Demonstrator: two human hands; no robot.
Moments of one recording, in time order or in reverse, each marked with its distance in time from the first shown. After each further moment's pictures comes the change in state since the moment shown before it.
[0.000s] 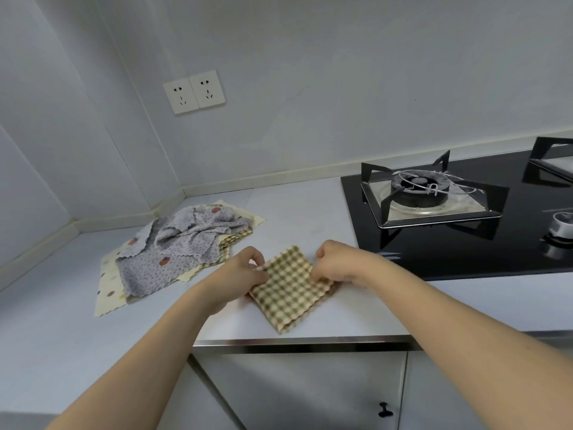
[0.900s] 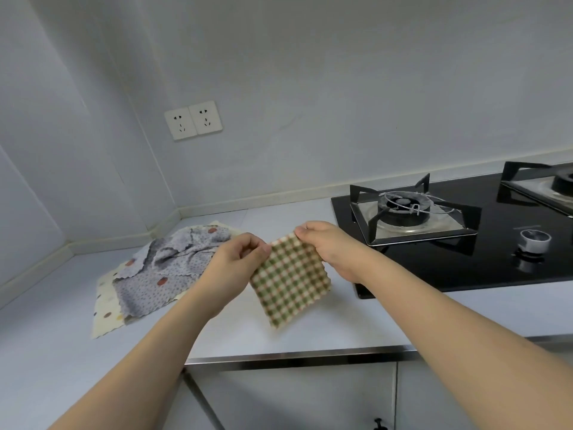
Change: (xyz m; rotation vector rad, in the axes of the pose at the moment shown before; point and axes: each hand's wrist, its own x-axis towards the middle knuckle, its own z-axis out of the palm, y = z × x) left_hand -0.034 0.048 -0.005 -0.123 0.221 0.386; right_hand -0.022 -0.029 -0.029 0.606 0.061 -0.362
